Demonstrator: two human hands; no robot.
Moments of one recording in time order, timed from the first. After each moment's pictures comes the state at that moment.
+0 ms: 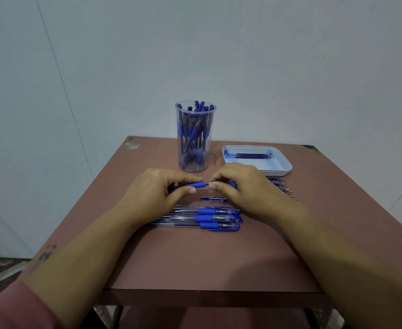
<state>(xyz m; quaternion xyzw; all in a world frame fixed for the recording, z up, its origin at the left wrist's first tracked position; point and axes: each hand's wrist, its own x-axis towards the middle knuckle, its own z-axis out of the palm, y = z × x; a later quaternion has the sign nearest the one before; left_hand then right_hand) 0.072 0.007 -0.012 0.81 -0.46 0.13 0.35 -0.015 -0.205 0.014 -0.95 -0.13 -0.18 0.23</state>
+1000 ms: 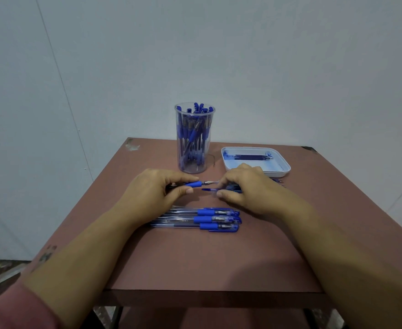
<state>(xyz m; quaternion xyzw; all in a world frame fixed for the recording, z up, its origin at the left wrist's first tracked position) 0.078 0.009 -0.014 0.82 -0.44 0.13 0.34 -0.015 -0.221 0.015 -0.98 -0.06 -0.08 0.15</state>
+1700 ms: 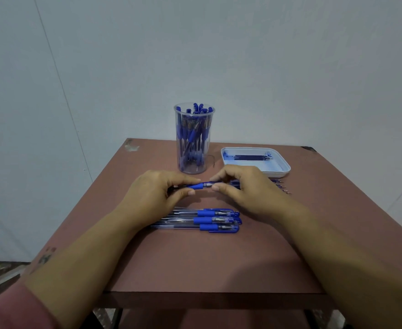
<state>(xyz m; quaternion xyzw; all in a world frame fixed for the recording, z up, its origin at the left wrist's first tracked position) 0.073 0.006 -0.012 0.81 -0.46 0.17 0.32 -0.020 -0.206 0.018 -0.93 -0.08 -0.15 0.32</state>
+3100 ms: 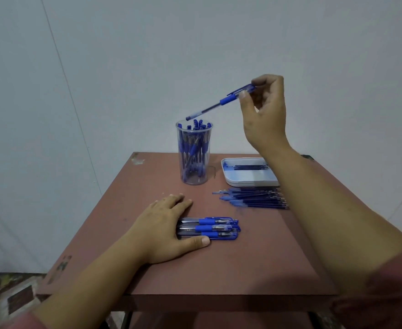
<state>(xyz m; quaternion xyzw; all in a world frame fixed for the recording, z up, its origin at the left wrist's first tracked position) 0.032 0.018 -0.015 0.91 -0.39 0.00 0.10 0.027 -0.218 0.117 -0.72 -0.08 -0.53 0.45</state>
